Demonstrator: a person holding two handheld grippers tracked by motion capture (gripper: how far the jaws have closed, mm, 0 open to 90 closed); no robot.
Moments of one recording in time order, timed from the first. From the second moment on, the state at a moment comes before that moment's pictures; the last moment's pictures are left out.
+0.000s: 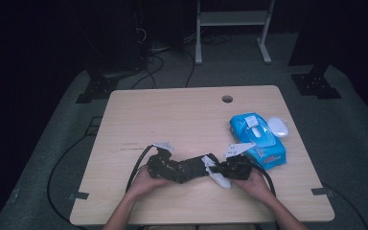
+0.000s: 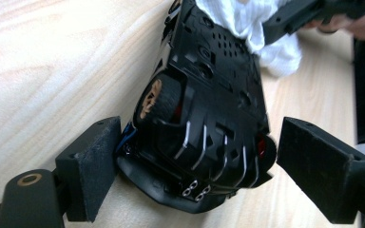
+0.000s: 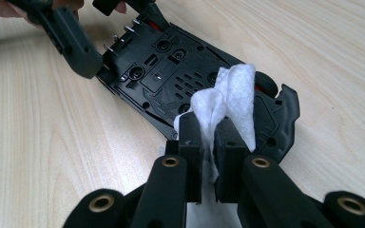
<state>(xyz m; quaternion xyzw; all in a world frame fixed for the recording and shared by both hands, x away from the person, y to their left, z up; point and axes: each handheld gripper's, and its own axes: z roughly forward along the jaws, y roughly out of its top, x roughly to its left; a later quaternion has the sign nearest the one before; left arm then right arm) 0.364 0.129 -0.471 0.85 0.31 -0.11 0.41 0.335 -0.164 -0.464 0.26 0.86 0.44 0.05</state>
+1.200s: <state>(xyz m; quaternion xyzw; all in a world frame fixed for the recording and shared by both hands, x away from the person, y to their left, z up) 0.354 0.118 -0.465 0.86 0.32 -0.03 0.40 0.319 -0.162 -0.466 0.26 0.85 0.44 0.08</state>
